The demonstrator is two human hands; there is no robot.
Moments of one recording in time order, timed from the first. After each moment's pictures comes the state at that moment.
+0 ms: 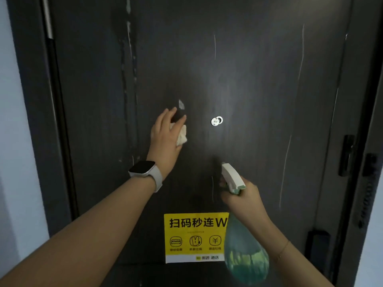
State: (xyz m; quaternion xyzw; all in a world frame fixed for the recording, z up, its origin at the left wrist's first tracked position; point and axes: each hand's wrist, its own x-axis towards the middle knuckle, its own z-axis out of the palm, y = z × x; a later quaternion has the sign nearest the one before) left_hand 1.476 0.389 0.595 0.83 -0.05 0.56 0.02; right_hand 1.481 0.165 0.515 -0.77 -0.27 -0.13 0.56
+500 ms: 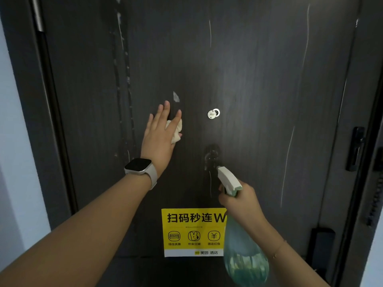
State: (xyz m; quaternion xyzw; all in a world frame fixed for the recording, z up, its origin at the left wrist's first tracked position) left_hand 1.489 0.399 0.585 0.84 -0.01 0.53 -0.06; right_hand 1.503 0.162 0.492 -0.78 -0.26 -0.09 0.56
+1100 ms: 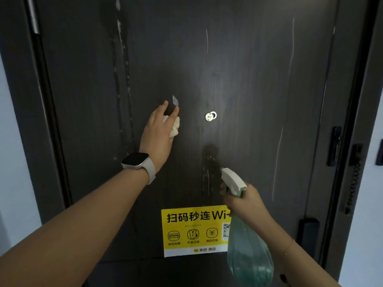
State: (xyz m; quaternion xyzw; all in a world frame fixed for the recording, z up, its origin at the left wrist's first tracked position) left_hand 1.470 0.393 0.608 0.85 -0.04 0.53 0.02; right_hand 1.481 0.151 0.498 -0.78 -0.24 -0.08 0.57
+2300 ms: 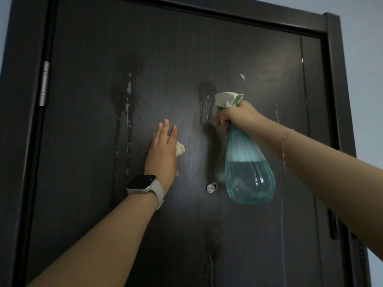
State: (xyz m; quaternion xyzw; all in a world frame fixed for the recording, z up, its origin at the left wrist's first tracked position) left_hand 1.502 0.395 0.723 0.80 -0.05 0.59 0.06; right_hand 1.487 0.190 0.817 -0.73 -0.31 -0.26 0.55
